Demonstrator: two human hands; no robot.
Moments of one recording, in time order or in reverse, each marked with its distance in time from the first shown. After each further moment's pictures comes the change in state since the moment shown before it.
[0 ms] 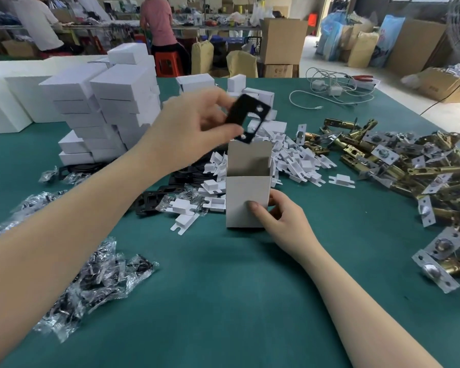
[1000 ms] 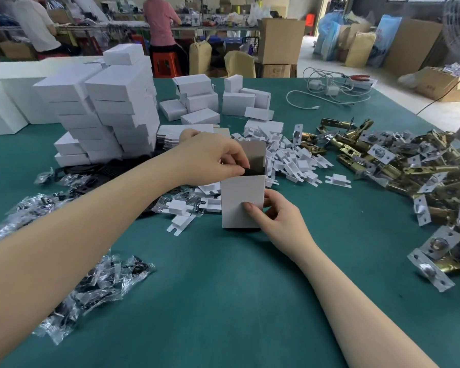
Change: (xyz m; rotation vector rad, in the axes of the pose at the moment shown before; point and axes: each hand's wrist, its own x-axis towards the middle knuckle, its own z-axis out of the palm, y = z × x) left_hand 0.011 -0.013 0.032 0.430 -0.385 -0.139; right_hand 0.001 0.002 -0.001 -0.003 0.003 0.017
